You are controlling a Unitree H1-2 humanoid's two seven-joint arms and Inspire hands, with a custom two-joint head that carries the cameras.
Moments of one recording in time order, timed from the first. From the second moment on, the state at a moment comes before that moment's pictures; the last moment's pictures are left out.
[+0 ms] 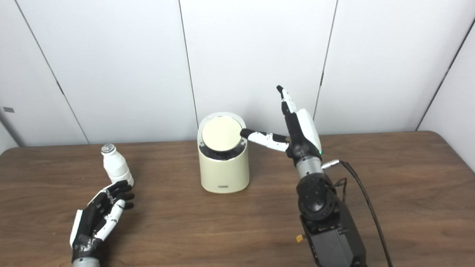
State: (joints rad) left arm -0.05 0.05 0.13 0.03 -0.07 -0.08 0.04; right arm -0.51 -0.14 0.15 -0.04 -0.54 0.34 -0.06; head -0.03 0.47
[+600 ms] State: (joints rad) left arm -0.05 0.04 0.12 0.03 -0.07 -0.08 0.04; right arm -0.59 -0.12 0.24 0.04 -0.72 0.43 -0.05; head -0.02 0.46
